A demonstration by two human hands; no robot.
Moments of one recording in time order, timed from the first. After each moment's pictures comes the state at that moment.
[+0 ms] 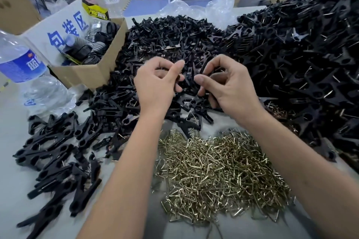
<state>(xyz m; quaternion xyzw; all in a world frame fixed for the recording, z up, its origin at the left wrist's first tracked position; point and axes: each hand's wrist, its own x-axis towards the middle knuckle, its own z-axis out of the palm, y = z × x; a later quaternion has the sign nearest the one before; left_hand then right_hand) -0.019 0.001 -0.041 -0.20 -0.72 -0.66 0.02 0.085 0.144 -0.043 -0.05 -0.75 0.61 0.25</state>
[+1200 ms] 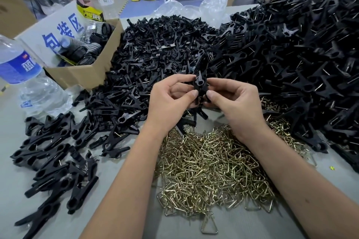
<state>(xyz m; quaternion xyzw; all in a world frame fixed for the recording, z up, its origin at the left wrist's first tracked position) 0.013 -0.001 -0.069 -0.30 -0.65 -0.69 -0.14 0.123 0.134 -0.071 -0.15 -0.63 0.70 0.30</state>
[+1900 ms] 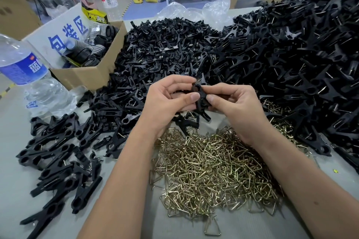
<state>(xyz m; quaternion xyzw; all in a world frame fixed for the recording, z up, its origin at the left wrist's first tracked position) 0.006 -0.018 -0.057 -0.30 -0.57 -0.73 -0.25 0.126 0.137 -0.062 -0.09 -0.69 0.69 0.22</state>
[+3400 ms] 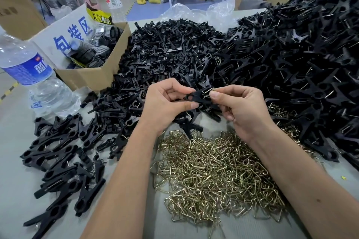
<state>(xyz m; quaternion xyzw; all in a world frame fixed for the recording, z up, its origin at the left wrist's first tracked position) -0.008 -0.023 -0.063 -0.33 -0.62 -0.69 -0.16 0.114 0.132 -0.054 -0.21 -0.58 0.75 0.23</state>
